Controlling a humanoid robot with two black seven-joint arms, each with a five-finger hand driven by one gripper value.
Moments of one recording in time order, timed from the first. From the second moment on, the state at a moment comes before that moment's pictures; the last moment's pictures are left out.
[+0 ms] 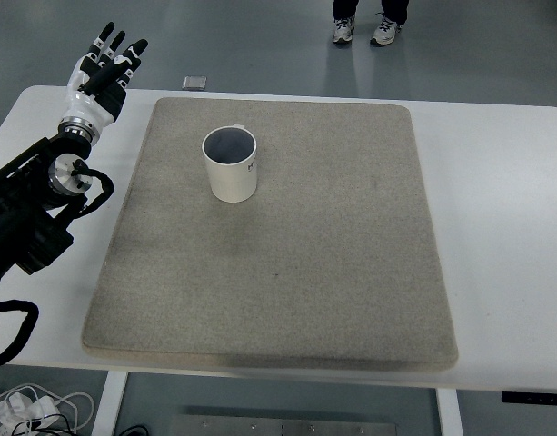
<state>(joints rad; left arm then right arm) -0.89 0.21 -0.86 -0.43 0.04 -0.18 -0.31 0.01 0.00 0.00 0.19 0.00 0.03 -0.03</state>
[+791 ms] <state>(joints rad) -0.90 0.20 -0.89 -0.40 -0.33 -0.40 -0.16 0.00 0.00 0.00 0.19 0.01 0.03 -0.03</state>
